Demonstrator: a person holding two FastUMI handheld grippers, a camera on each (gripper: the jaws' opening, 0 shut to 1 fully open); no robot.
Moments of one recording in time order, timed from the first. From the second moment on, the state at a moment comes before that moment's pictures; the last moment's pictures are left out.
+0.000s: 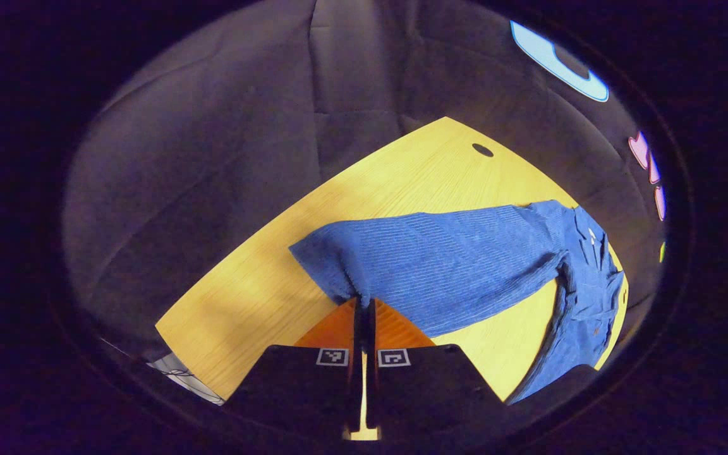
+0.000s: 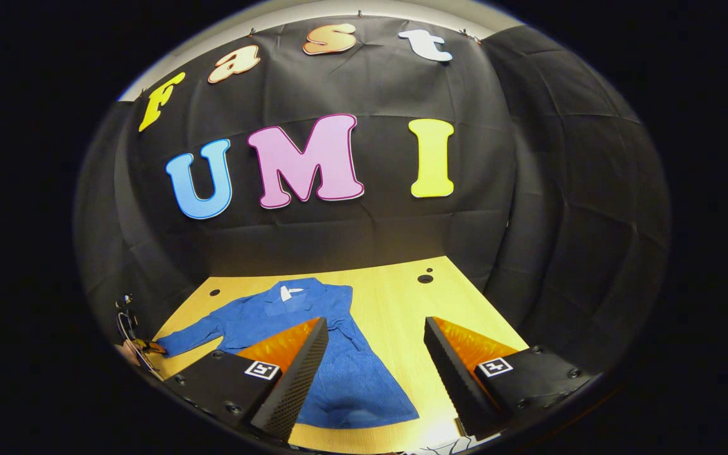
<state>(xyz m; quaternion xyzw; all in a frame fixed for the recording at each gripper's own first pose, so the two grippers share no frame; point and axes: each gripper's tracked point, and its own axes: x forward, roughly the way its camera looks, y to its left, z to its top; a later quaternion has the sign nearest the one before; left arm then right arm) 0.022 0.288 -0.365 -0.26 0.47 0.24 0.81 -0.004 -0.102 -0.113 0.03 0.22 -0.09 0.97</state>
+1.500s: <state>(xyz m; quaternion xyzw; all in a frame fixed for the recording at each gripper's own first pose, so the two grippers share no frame) 0.282 -0.203 -0.207 -0.28 0.34 -0.17 0.88 -0.042 -0.238 -0.170 0.08 0.28 -0.17 0.94</state>
